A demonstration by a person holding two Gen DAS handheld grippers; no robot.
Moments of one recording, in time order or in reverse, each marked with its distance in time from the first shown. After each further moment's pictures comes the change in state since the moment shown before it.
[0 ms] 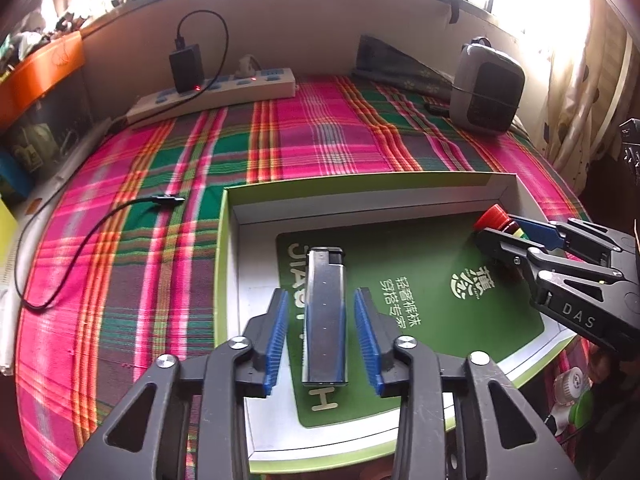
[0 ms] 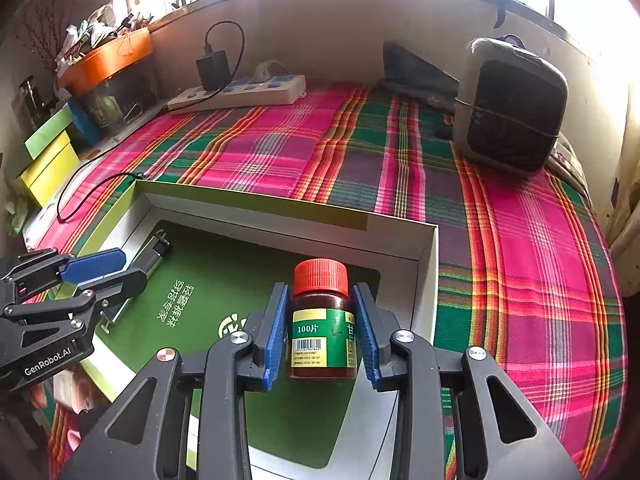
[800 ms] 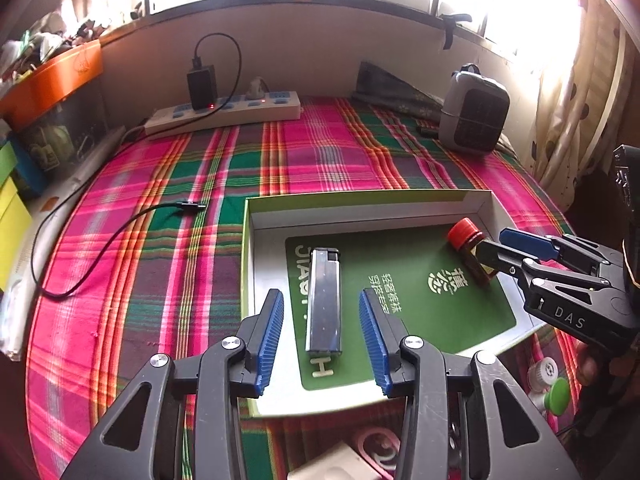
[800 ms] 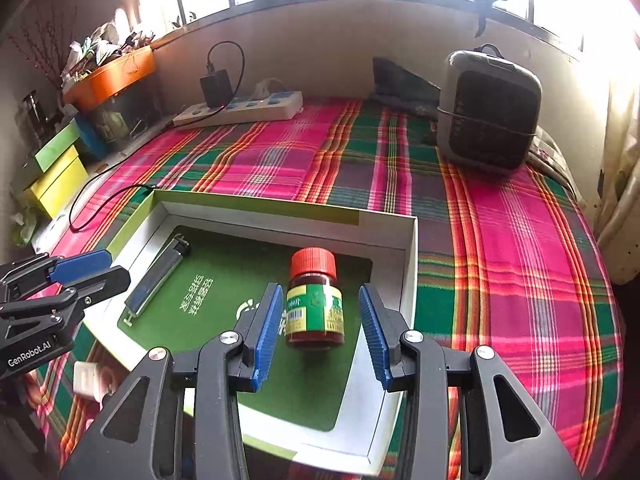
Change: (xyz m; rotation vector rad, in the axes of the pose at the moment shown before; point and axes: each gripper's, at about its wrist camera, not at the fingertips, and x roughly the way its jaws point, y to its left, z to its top) left arm -0.041 0.005 -0.009 -0.027 -0.058 -0.015; right arm -0.032 0.001 -0.013 0.036 -0.046 -0.005
